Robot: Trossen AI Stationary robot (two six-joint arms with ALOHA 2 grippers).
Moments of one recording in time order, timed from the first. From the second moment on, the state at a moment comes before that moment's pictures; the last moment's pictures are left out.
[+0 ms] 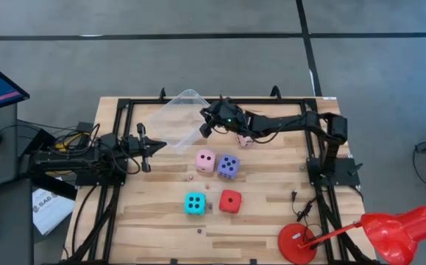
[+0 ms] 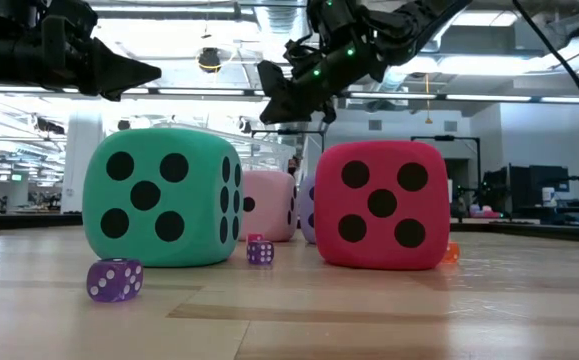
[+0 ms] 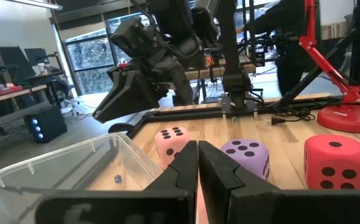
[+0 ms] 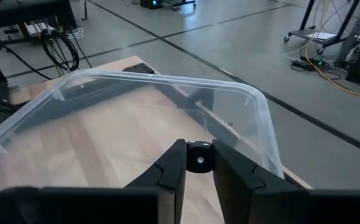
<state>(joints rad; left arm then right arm) 0.16 0.33 0.07 0.31 -0.06 0.17 -0.23 1.85 1.25 0.27 0.36 0.15</state>
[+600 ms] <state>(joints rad) 0.16 0.33 0.07 0.31 -0.06 0.17 -0.24 1.85 1.25 0.21 0.36 0.45</state>
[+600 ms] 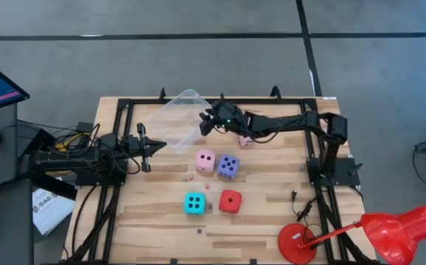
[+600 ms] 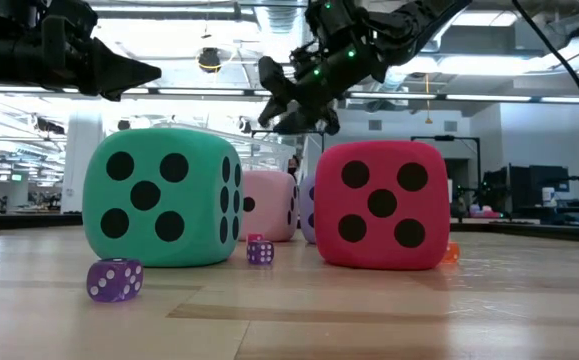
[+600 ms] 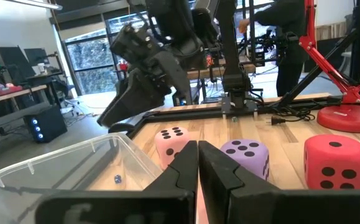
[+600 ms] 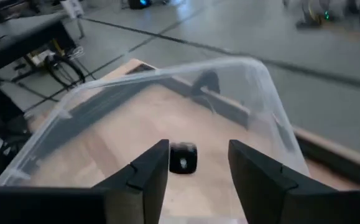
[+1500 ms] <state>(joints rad) 0.16 0.33 0.07 0.31 -0.06 0.17 -0.20 1.71 1.25 0.13 0.25 0.19</state>
